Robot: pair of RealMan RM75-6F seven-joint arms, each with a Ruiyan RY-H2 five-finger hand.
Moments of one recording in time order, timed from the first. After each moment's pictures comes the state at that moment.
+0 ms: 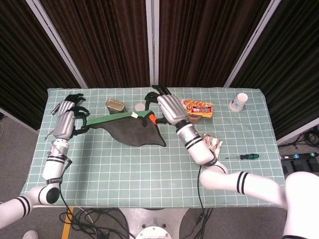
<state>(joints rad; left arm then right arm) -0.58 -1.50 -0.33 -1.27 1.10 1.05 -0.15 1.07 -1.57 0.48 -1.42 -0.93 0.87 -0.05</state>
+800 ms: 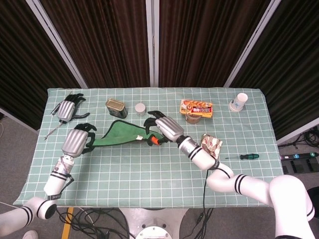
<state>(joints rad) -0.54 -1.58 -0.07 -1.13 1.41 1.19 -0.08 1.03 -1.67 0.24 -1.17 -1.38 0.79 0.47</state>
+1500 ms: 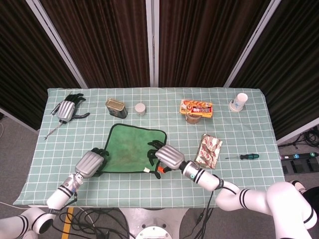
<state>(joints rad) -0.53 -1.54 0.07 -1.27 1.49 1.03 0.12 0.94 -1.72 0.02 -1.20 -1.58 0.88 0.32</state>
